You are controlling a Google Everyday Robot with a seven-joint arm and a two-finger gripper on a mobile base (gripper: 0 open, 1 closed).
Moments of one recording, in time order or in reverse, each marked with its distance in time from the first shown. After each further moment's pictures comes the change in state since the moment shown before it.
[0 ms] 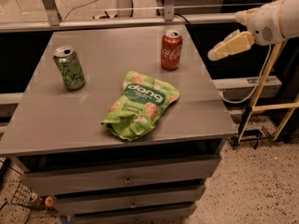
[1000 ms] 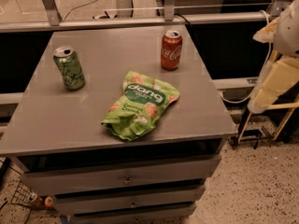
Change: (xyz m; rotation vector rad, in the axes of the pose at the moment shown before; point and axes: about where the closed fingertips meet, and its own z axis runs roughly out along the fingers) arm 0.018 0.143 -0.128 -0.137 0.609 -0.266
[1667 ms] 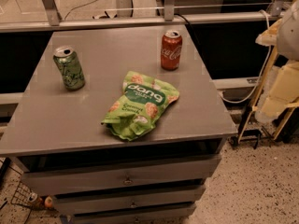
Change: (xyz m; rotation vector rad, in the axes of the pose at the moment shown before) arm -0.001 0.023 -0.014 -0.022 0.070 -0.034
